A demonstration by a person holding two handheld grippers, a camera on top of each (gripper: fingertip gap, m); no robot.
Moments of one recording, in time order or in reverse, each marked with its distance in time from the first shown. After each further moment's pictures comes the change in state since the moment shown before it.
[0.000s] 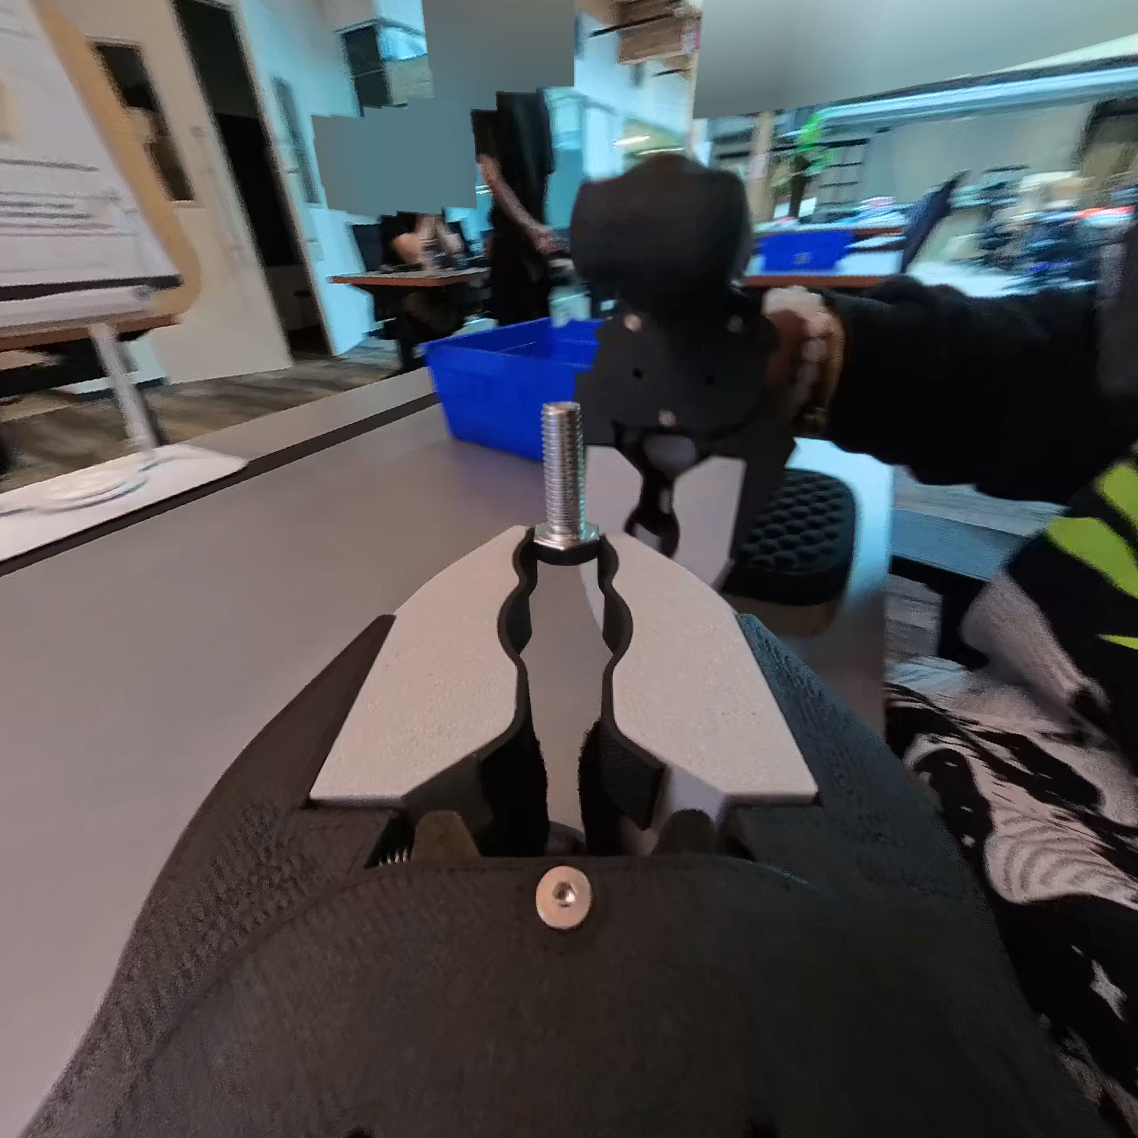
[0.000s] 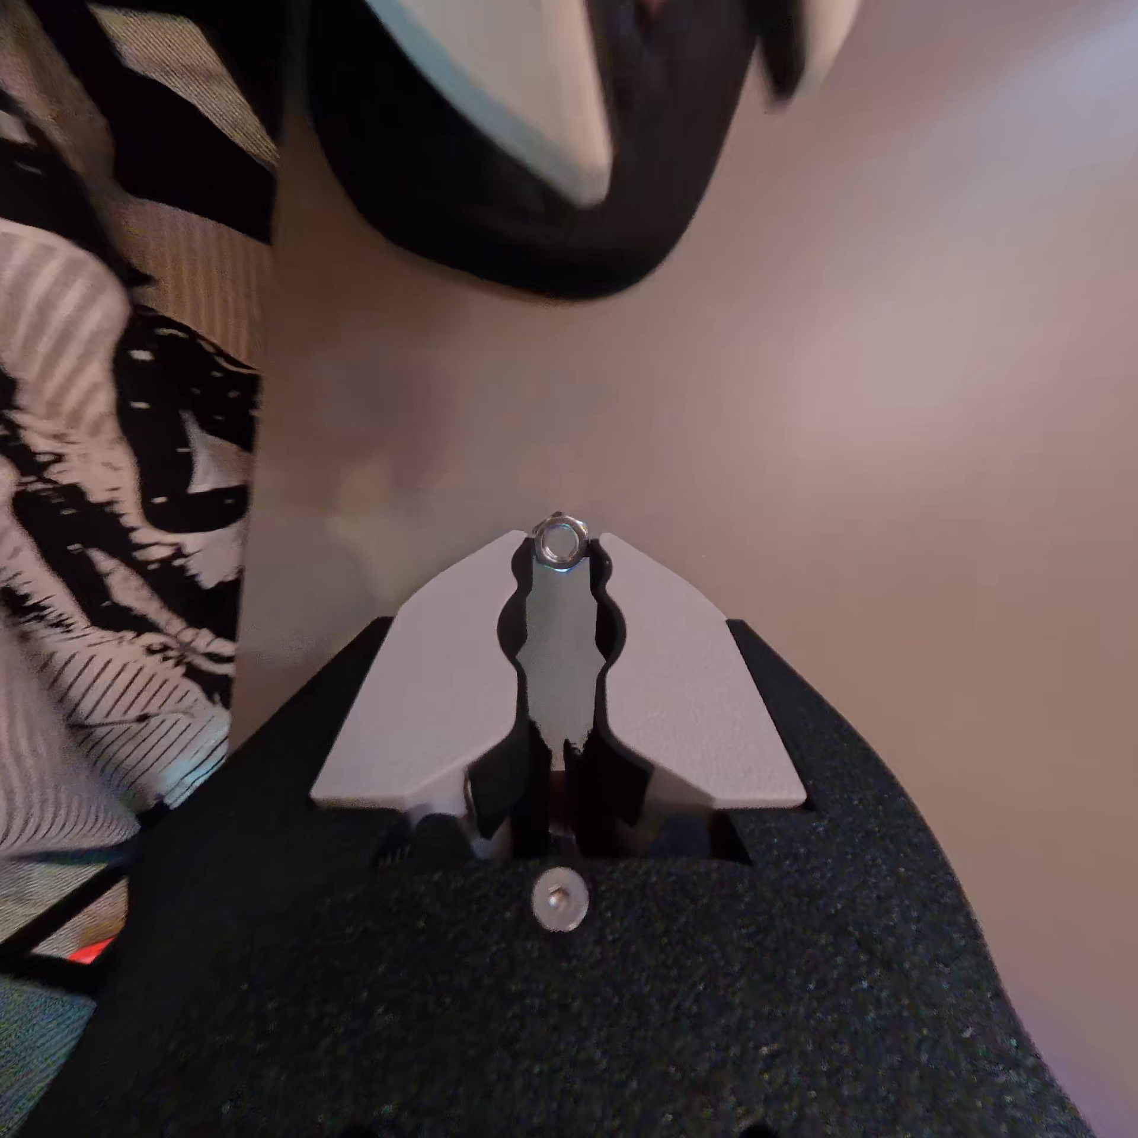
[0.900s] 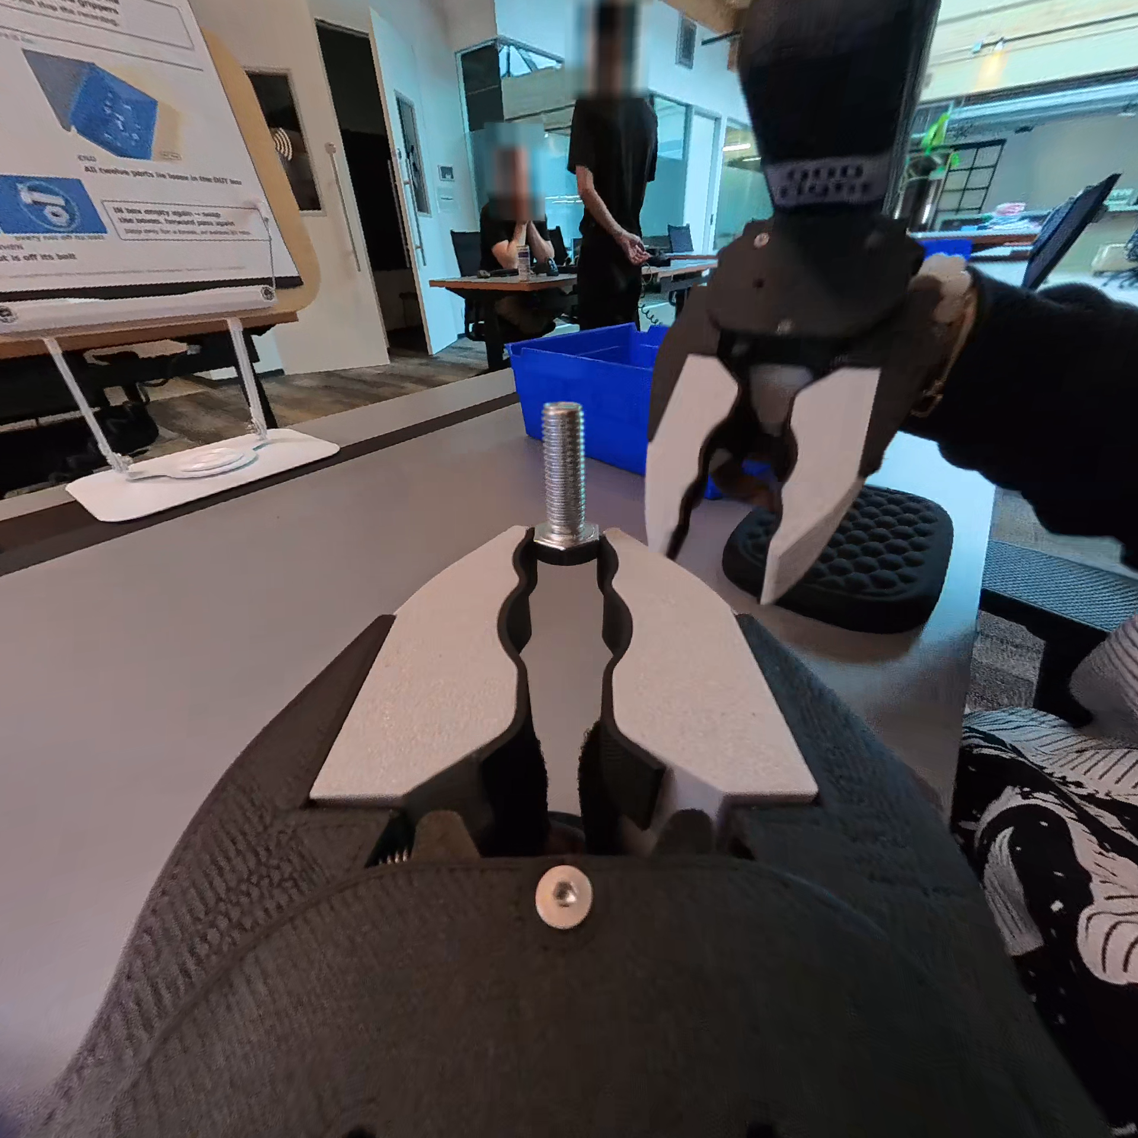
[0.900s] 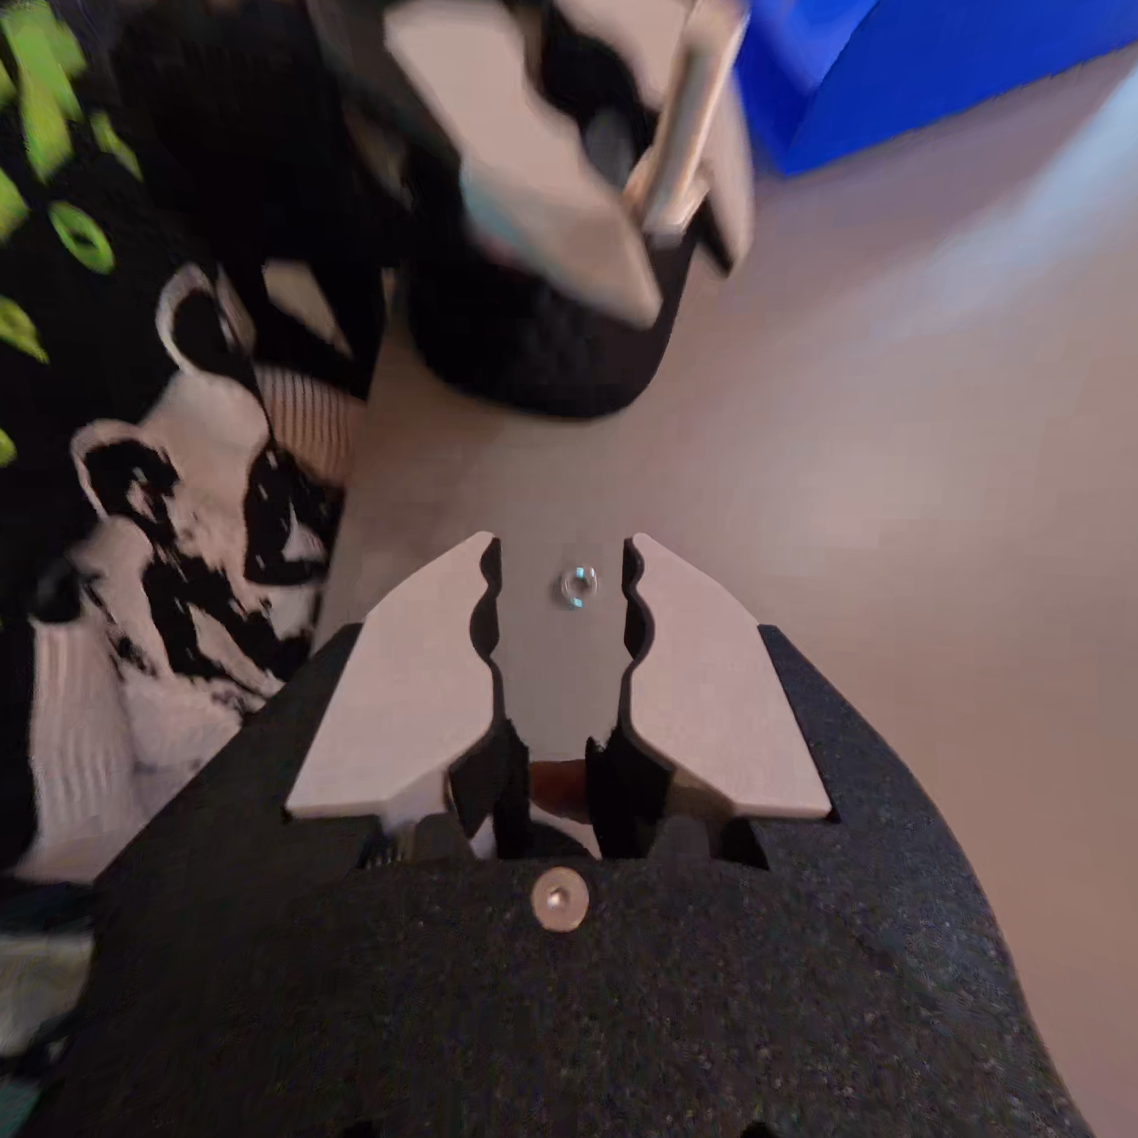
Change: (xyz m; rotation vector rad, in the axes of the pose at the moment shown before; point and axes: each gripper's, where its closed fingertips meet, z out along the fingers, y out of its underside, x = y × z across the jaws) left arm -0.019 0.001 -0.005 0.008 -0.172 -0.005; right arm -0.004 -0.025 -0.035 0.238 0.029 0.011
